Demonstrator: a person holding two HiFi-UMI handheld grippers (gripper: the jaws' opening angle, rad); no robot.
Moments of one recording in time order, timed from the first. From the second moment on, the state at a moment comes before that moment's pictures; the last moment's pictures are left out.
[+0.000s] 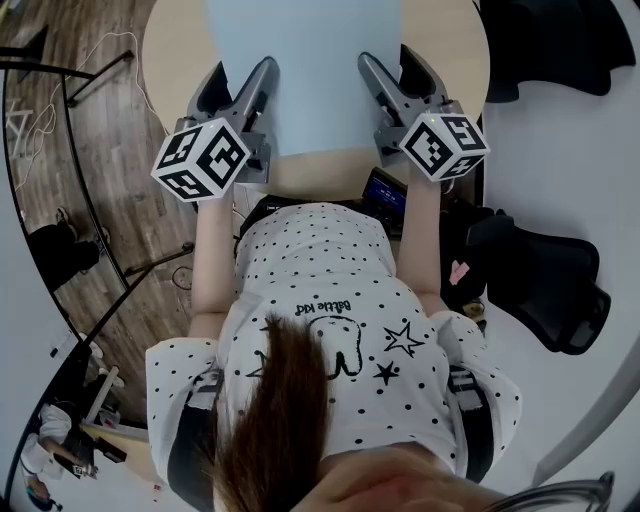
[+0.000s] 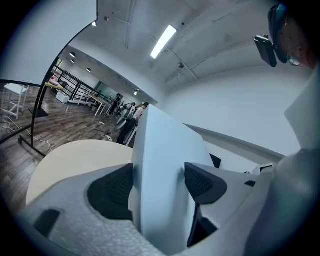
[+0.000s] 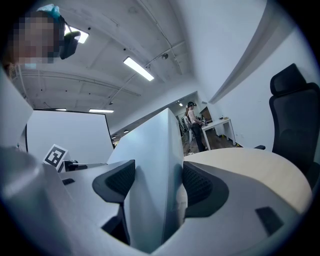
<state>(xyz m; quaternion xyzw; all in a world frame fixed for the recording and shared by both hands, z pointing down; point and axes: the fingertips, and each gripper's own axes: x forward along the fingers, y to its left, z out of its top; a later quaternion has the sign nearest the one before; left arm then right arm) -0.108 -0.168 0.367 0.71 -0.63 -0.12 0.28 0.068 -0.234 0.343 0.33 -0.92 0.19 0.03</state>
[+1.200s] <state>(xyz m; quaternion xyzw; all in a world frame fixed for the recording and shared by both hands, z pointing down) -0.103 -0.167 0.296 0.74 -0.63 -0.15 0.20 0.077 -0.226 0.277 0.33 -0.93 0.14 -0.02</state>
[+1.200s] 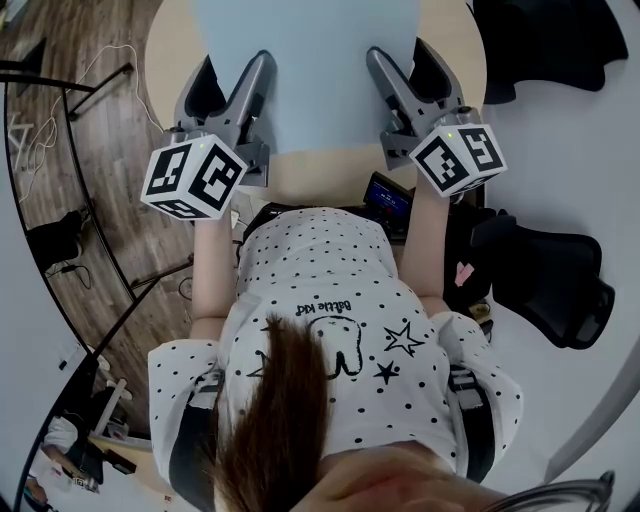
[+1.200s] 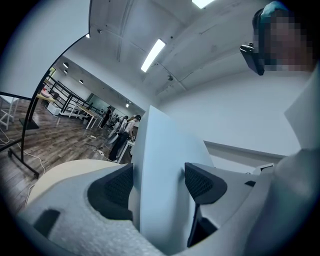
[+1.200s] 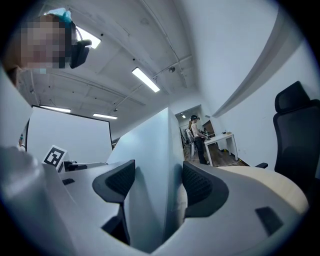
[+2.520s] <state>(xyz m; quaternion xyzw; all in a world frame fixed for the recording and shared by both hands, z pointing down) -0.091 -0.141 0.218 0.75 -0.62 -0.18 0.13 0.093 -0.198 0.207 0.33 -0.94 0.08 -0.08</state>
